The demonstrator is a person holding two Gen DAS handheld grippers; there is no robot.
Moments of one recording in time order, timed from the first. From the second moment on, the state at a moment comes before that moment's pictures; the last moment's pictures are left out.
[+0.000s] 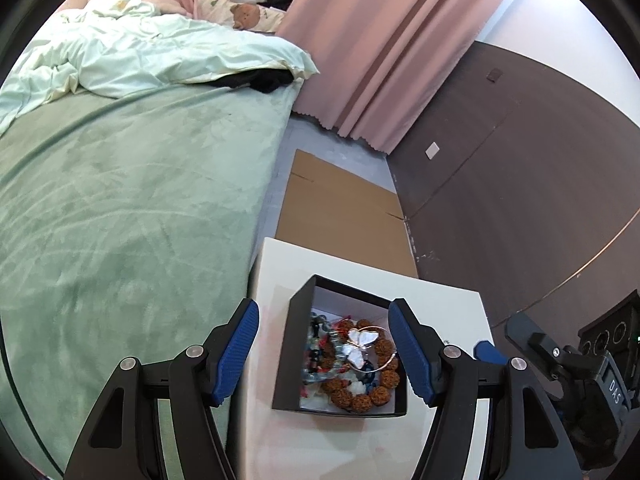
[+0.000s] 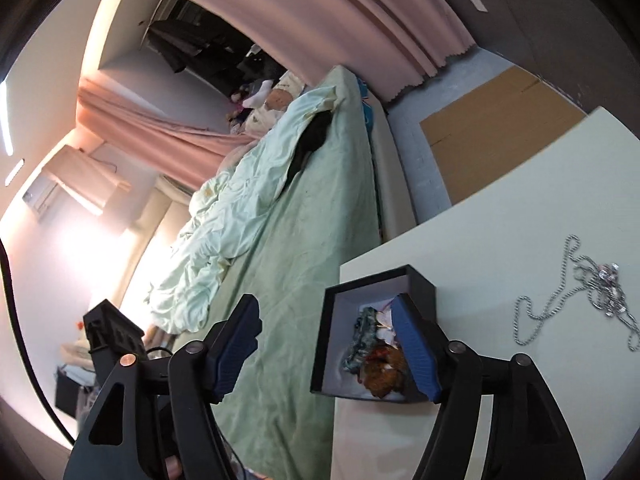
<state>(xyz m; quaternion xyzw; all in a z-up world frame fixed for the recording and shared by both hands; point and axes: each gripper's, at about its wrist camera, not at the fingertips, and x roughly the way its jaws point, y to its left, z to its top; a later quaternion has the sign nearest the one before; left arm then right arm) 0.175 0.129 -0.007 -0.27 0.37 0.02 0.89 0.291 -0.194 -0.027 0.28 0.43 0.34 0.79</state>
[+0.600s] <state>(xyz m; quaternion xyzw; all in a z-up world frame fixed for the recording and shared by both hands) 0.169 0.063 0.019 -0.24 0.30 -0.04 0.92 0.277 -0.284 -0.007 0.29 0.38 0.30 0.83</state>
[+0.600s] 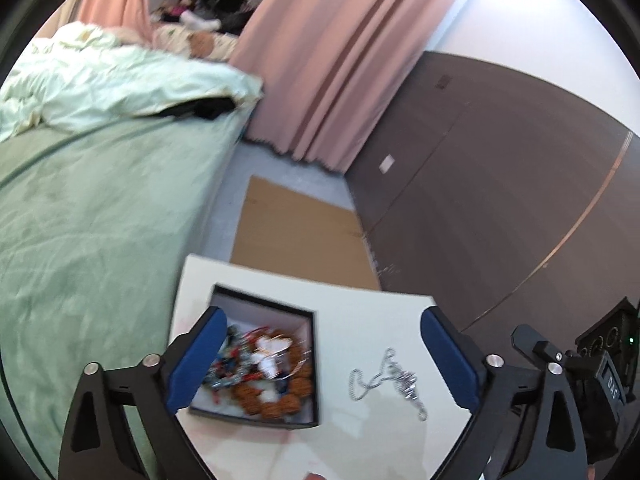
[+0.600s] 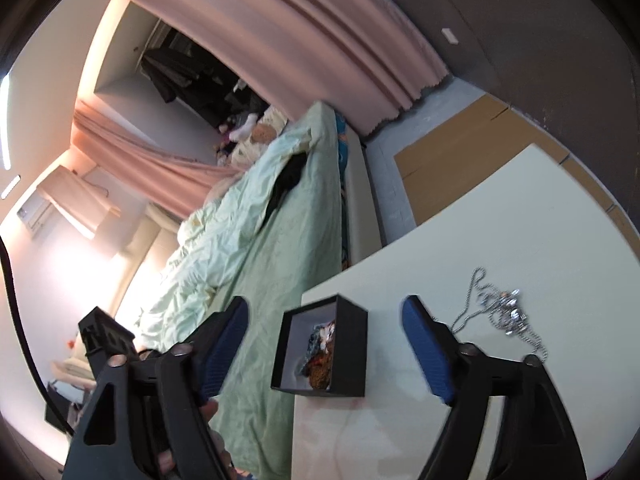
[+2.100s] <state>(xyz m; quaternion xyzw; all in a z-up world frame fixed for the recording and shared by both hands) 0.244 -0.094 -0.071 -0.07 0.47 -0.12 0.87 0.305 -0.424 -0.058 0.33 0.51 0.15 0.78</state>
